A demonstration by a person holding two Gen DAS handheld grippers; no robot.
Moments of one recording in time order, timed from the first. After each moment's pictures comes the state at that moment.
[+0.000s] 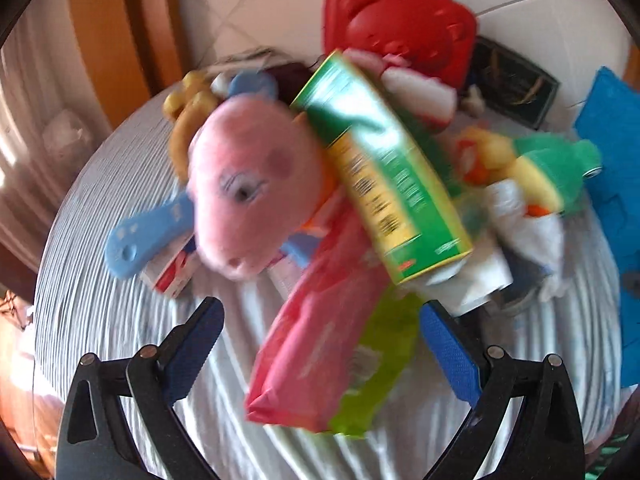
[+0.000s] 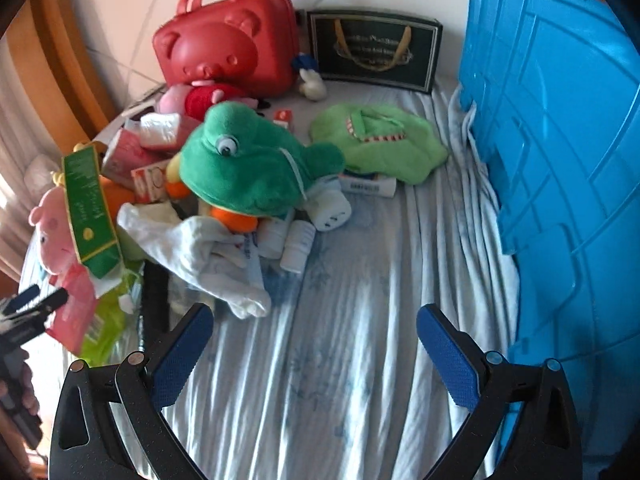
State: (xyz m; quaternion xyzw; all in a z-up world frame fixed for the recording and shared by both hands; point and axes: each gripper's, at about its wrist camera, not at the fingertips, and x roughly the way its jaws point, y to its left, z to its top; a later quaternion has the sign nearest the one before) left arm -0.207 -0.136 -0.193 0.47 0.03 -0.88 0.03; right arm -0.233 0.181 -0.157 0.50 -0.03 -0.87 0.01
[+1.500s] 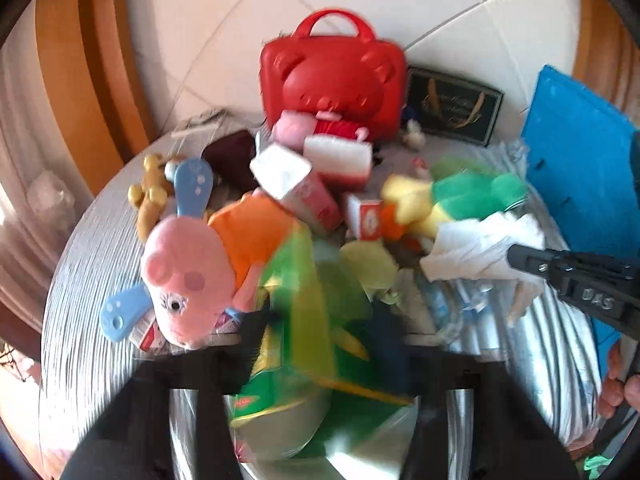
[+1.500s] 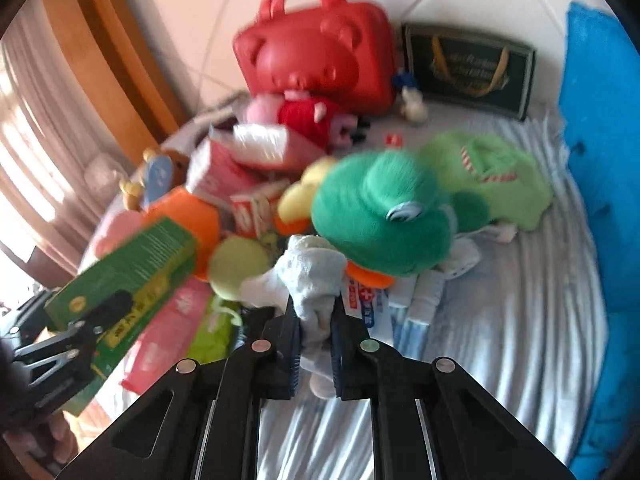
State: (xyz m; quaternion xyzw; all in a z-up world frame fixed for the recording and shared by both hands) left arm -0.202 -0.088 -0.134 0.41 -0.01 -0.91 -0.03; right arm -0.260 0.110 -0.138 0.45 -0.06 -0.88 0.13
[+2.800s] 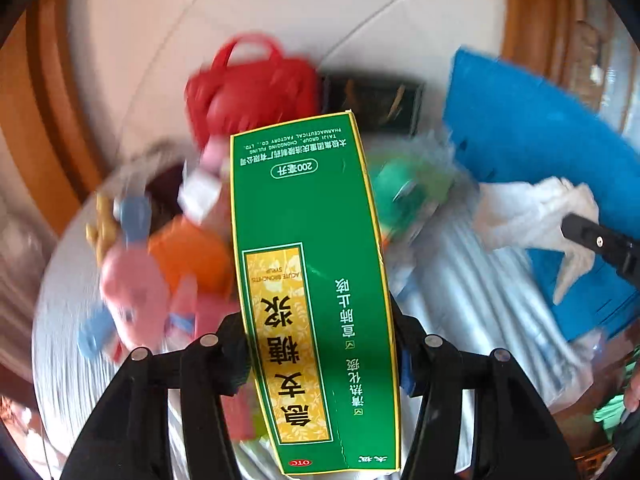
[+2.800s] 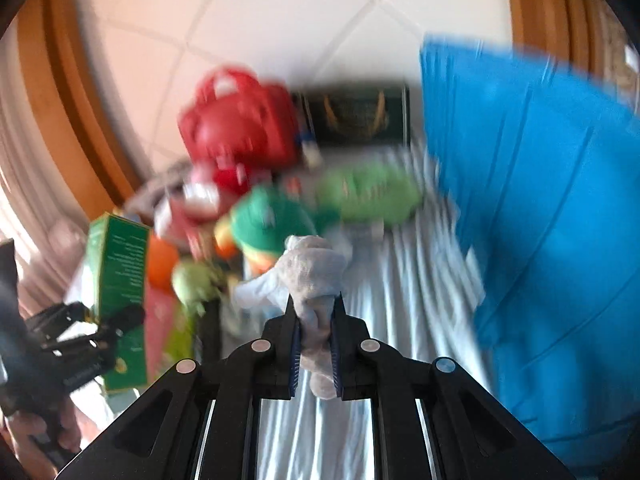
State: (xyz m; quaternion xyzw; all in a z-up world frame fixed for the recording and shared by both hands) left arm -0.149 -0.015 -0.093 0.38 -0.05 -0.92 -0.13; right arm -0.146 0.178 -0.070 0.36 -0.09 -0.93 0.01
